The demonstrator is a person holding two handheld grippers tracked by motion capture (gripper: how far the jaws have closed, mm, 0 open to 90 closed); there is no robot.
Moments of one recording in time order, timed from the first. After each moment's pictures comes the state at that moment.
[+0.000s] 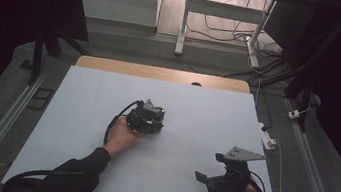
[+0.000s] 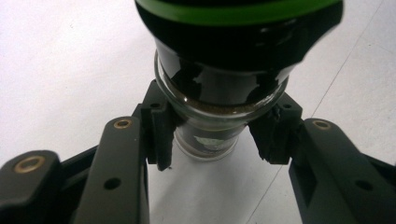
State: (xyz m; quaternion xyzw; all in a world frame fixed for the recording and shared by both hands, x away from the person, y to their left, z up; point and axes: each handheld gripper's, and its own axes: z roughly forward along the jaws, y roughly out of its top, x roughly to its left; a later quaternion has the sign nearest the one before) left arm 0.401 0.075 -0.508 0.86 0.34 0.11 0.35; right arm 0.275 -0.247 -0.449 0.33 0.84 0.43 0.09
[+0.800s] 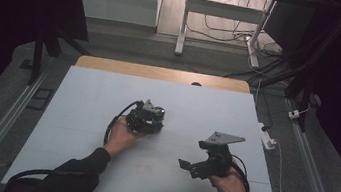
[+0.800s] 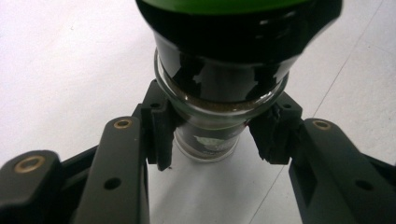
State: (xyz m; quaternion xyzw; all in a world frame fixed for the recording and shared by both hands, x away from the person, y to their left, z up) left arm 0.401 0.076 -0.510 0.86 0.34 0.12 0.36; right arm 0.304 -0.199 -0.444 0.30 0.85 0.43 0.06
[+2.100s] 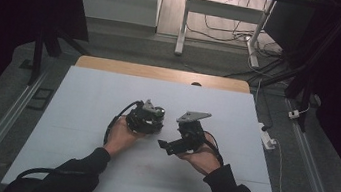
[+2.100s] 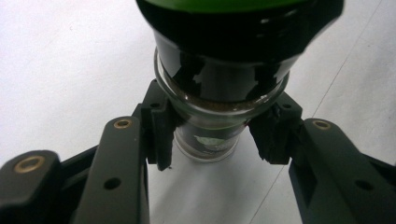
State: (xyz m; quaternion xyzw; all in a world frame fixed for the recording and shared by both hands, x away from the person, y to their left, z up) left arm 0.401 0.076 -0.510 0.86 0.33 0.12 0.36; right arm 0.359 -0.127 -0.454 0.27 0.87 0.39 0.09
